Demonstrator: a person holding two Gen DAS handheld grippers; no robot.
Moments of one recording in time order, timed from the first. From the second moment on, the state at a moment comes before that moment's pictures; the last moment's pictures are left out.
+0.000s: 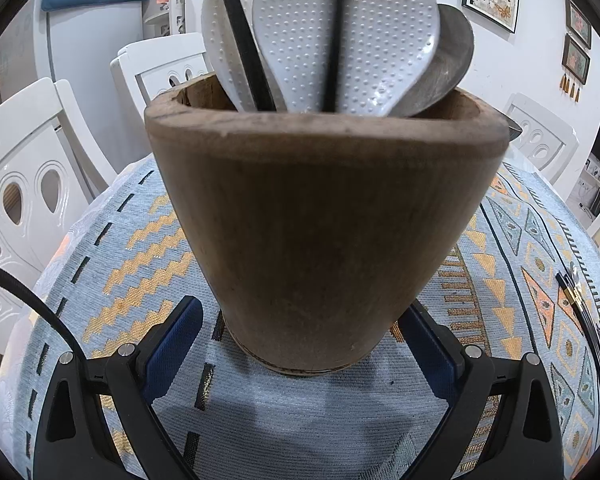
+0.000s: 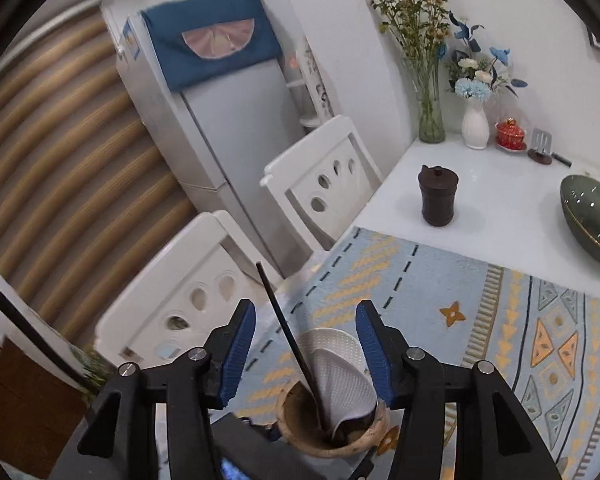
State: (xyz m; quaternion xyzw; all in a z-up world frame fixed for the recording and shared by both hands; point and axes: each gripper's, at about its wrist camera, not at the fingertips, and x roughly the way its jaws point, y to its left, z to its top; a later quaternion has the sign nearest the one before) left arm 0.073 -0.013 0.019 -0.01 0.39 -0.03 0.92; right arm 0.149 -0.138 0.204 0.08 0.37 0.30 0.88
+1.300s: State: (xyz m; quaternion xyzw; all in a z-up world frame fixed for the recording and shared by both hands) left arm 0.081 -0.008 0.016 -0.02 0.40 -0.04 0.91; right arm 0.001 -0.481 0.024 0.27 0.61 -0.04 0.74
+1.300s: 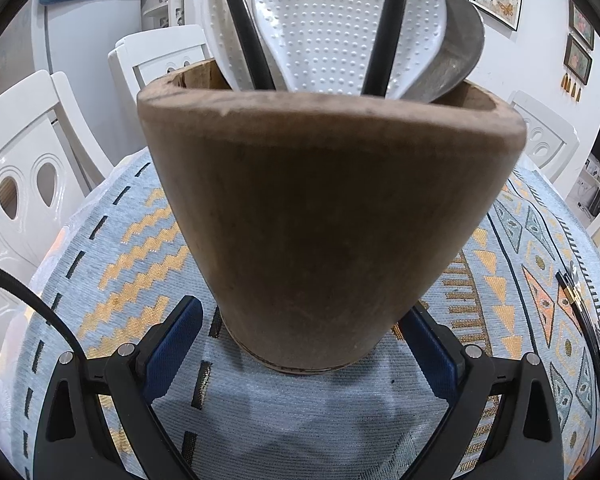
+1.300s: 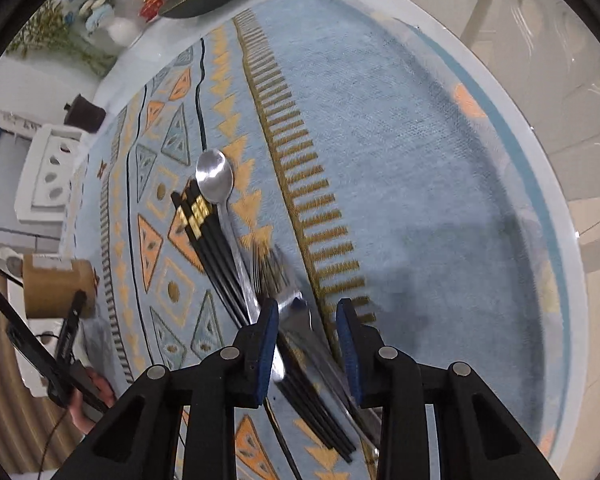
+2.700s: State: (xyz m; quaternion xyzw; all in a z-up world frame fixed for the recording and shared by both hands) left arm 0.080 -0.008 0.014 -0.02 0.40 -0.04 0.91; right arm 0.024 -0.418 0.151 0.25 0.42 0.08 0.87
